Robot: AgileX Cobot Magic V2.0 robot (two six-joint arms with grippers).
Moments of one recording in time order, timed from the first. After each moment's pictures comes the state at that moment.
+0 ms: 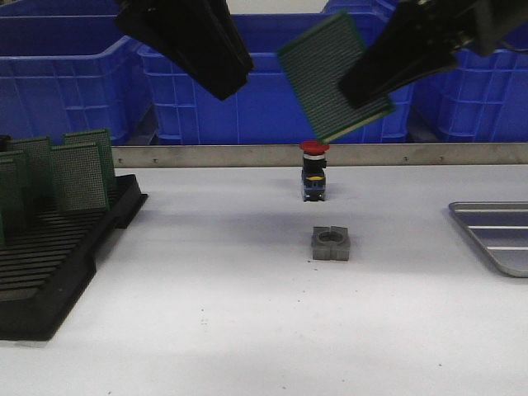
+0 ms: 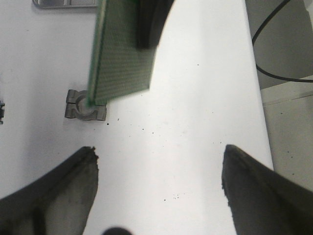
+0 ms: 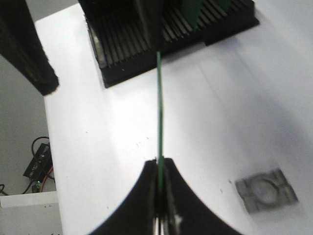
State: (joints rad) left arm -0.46 1.76 -1.58 -0.59 1.24 1.34; right arm 0.09 1.51 -1.05 1.04 1.00 -1.40
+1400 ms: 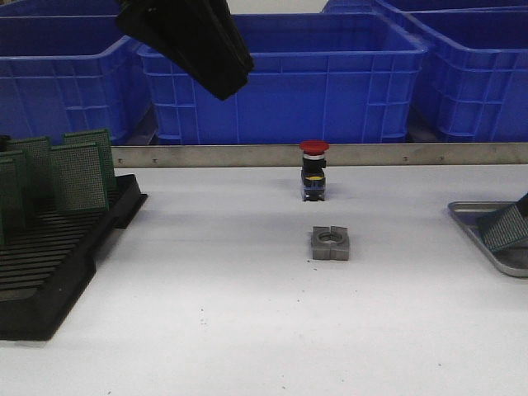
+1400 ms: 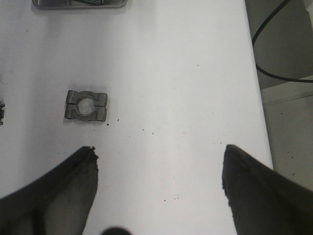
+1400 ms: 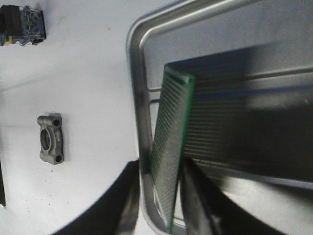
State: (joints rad) left arm -0.46 1.76 -1.58 -0.59 1.23 1.34; right arm -0.44 1.94 -1.06 1.05 0.93 -0.85
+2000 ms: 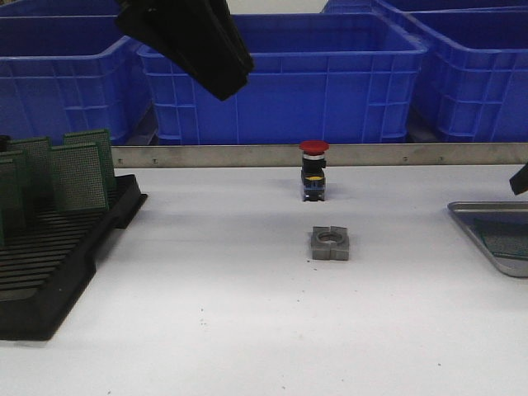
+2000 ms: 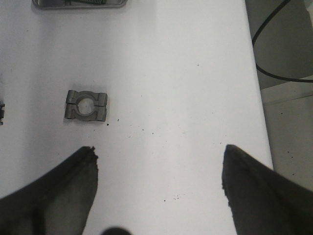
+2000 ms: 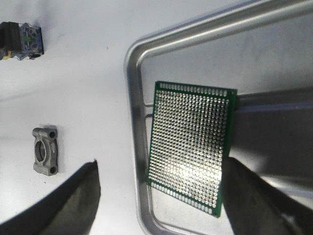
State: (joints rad) left arm -0.46 1.76 -1.58 -0.59 1.23 1.34; right arm -0.44 1.90 -1.06 1.04 0.88 -0.85
